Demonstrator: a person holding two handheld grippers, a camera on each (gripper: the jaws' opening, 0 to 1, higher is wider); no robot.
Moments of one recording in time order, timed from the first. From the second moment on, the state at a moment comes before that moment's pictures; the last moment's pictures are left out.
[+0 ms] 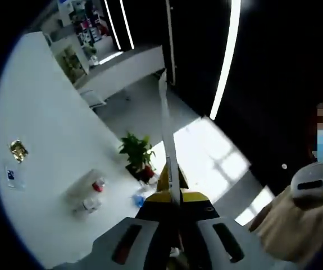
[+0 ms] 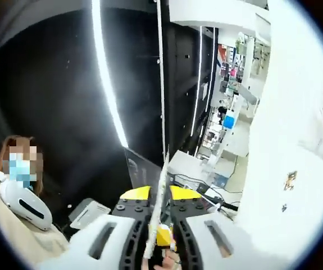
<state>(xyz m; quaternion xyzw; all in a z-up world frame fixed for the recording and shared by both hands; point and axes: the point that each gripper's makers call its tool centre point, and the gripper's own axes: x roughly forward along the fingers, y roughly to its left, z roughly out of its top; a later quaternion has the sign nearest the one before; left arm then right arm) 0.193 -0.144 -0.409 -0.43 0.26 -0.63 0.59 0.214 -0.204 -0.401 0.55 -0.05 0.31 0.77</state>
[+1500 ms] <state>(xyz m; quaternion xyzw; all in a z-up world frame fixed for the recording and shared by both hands) 0.189 -0.138 -0.459 -0.46 0.30 -0.56 0.62 0.208 -0.182 -0.455 0.41 0.02 0.24 0.88</state>
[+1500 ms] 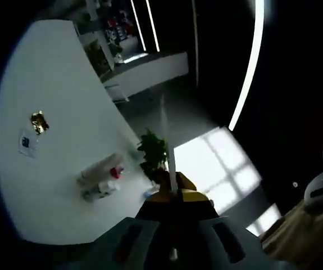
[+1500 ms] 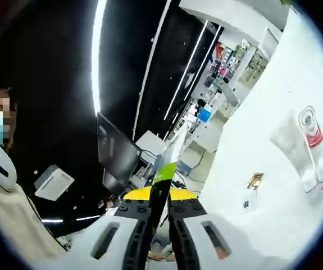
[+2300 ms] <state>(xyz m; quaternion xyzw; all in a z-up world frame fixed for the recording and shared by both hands) 0.203 -0.157 -0.509 -0.49 0.36 -0.51 0.61 0.186 -0.205 -0.499 0.24 0.09 0.19 0.95</state>
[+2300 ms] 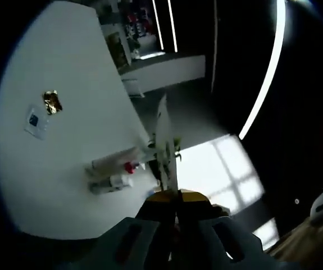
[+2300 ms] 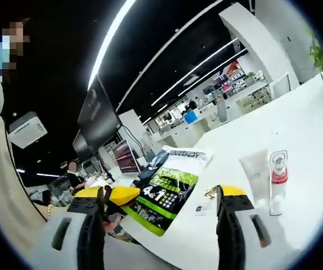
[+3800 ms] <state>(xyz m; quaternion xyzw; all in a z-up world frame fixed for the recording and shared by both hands) 0.220 -0.202 -0.652 -0.39 0.45 -0.42 0.69 0.161 -0.240 -0.603 0.10 0.18 0.08 0.98</state>
